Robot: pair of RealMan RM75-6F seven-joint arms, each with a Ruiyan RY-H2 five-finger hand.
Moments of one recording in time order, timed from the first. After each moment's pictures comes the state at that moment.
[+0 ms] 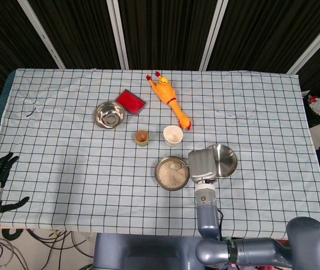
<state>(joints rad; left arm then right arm) -0.10 -1.14 -0.02 -1.62 1.54 1.49 -0.09 0.83 -1.80 0.40 -1.80 -0.55 1.58 -1.54</state>
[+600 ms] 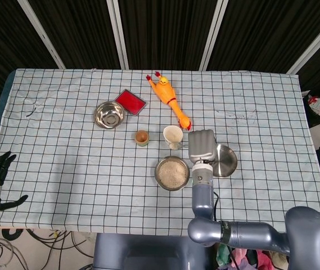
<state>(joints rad) -0.10 -1.14 -0.04 -1.63 1.50 1.48 -0.07 0.96 -1.77 0.55 -1.69 -0.41 1.54 -1.56</state>
